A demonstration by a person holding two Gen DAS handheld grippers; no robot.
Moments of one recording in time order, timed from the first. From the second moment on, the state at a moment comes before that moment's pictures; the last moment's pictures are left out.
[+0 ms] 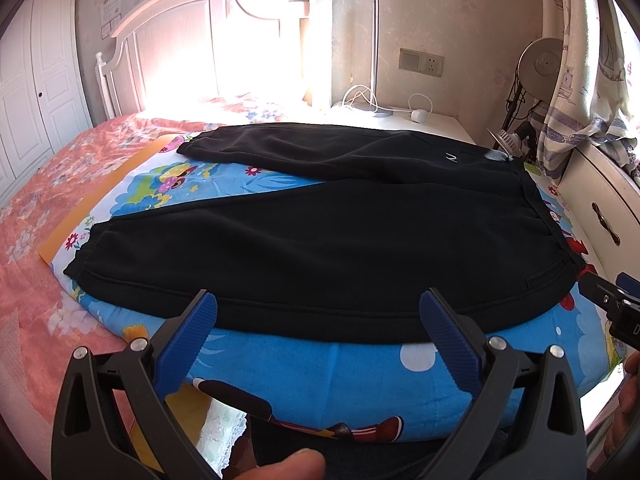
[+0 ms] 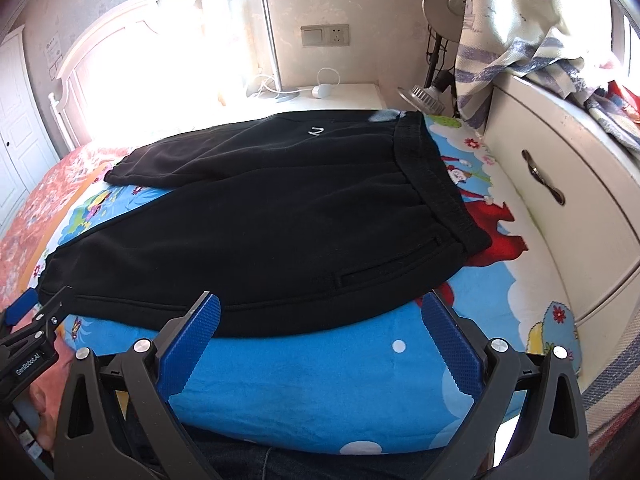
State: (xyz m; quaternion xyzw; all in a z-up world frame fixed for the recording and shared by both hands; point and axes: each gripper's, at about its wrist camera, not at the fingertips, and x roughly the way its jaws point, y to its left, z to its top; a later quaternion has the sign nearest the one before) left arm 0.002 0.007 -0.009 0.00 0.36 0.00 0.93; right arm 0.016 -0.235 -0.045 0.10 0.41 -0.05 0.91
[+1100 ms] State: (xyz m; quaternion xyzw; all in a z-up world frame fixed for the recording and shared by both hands) left arm 0.120 0.051 -0.083 -0.09 0.47 -0.02 0.88; right arm 0.475 -0.452 -0.137 -0.13 0.62 0.06 0.77
